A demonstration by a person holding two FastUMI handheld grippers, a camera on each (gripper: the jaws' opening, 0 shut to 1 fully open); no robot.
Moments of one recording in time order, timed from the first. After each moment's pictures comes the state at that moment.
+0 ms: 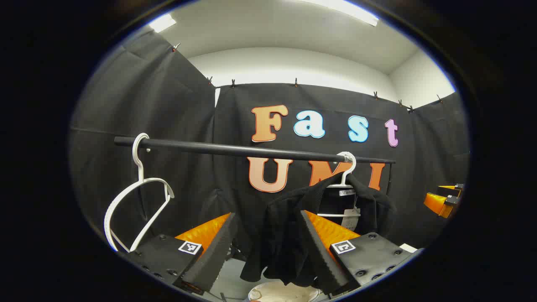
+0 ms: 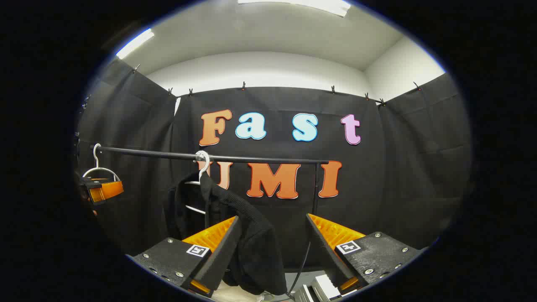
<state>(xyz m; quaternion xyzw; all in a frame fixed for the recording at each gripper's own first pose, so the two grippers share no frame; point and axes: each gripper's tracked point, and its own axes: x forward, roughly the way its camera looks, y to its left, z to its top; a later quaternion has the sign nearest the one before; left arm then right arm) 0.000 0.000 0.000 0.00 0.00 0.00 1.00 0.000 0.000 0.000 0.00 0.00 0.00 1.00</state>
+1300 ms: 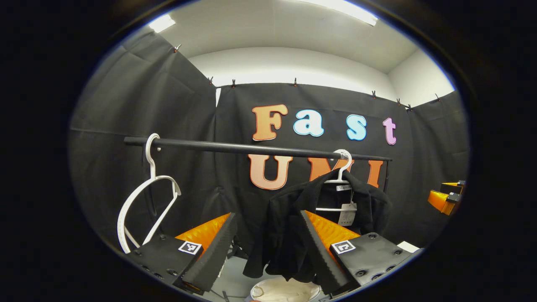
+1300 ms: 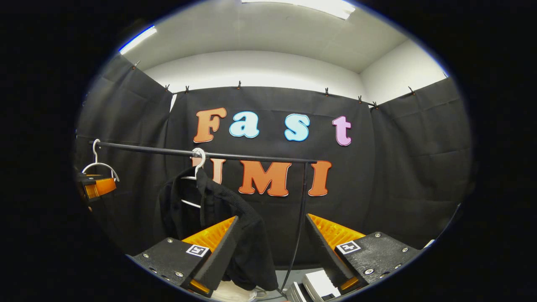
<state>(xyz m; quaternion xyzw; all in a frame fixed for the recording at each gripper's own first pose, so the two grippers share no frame) -0.024 0.008 -0.006 0.00 0.01 0.00 1.00 -0.039 -0.019 0.001 -0.02 0.01 -0.03 1.00</state>
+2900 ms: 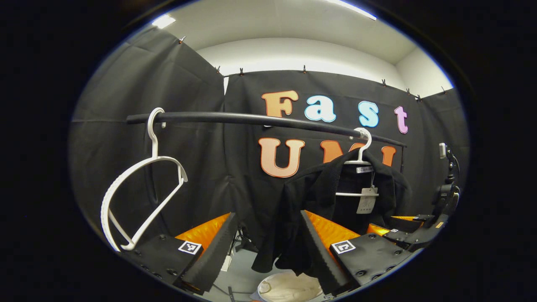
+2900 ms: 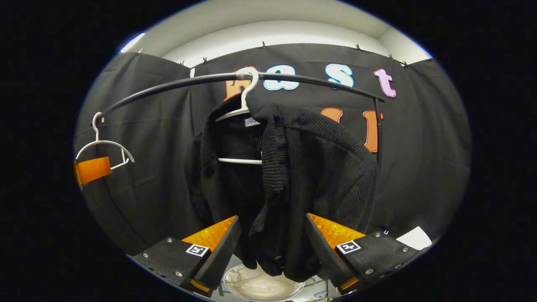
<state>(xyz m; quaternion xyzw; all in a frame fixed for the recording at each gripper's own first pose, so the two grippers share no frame) -0.004 0.039 -0.054 0.01 0.05 0.03 1.00 0.088 0.151 -0.174 0.04 0.14 0.07 0.99</state>
